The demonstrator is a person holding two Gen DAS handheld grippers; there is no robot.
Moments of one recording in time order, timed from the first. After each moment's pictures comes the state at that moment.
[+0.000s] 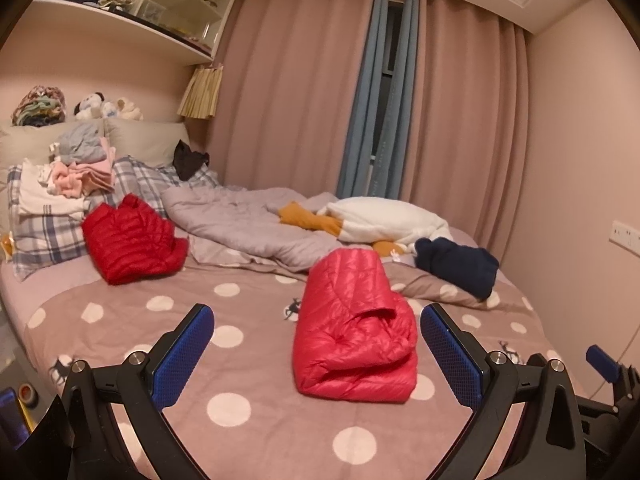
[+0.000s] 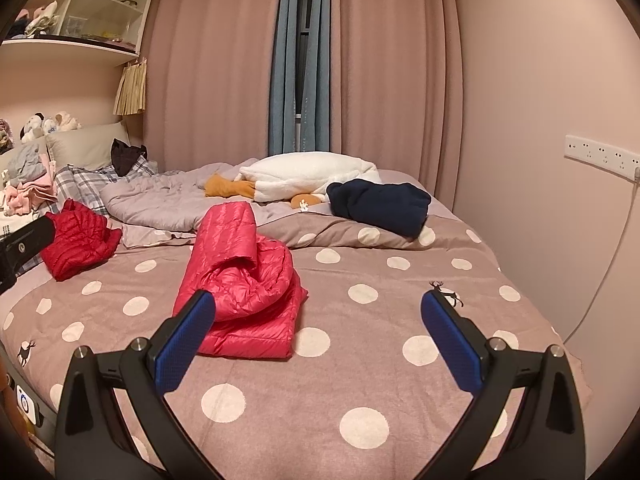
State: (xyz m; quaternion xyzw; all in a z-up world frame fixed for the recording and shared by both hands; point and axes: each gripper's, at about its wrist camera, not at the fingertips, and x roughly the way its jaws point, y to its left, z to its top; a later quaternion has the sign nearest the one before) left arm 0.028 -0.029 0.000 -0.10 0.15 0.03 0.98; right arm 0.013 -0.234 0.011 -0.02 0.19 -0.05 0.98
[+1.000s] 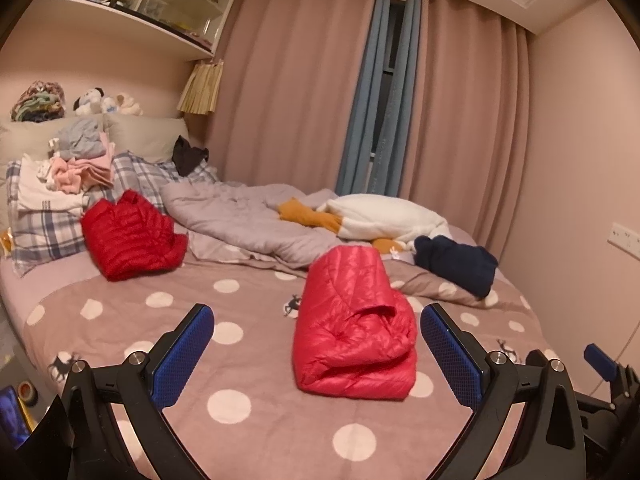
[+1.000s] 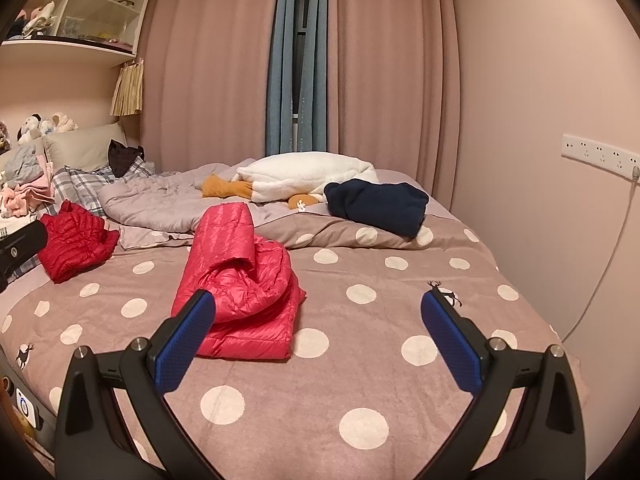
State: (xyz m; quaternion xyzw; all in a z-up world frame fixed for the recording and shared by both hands) left arm 0.026 -0.011 -0.004 -0.10 0.15 0.01 0.98; right arm 0.017 -0.234 0.013 -0.02 0.19 -0.05 0.98
